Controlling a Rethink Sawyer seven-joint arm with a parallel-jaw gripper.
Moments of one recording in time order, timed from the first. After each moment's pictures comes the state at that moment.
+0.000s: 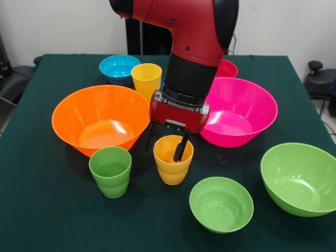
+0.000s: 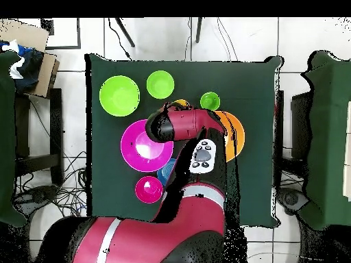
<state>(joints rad) -0.07 -0.36 -0.17 1.32 -0.24 0.27 2.00</state>
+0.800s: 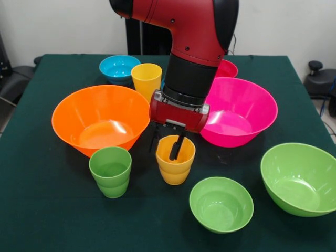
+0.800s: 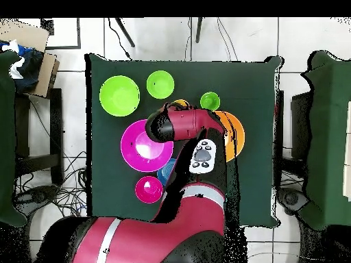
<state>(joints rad) -0.07 -0.36 -0.17 1.32 -0.23 0.28 2.00</state>
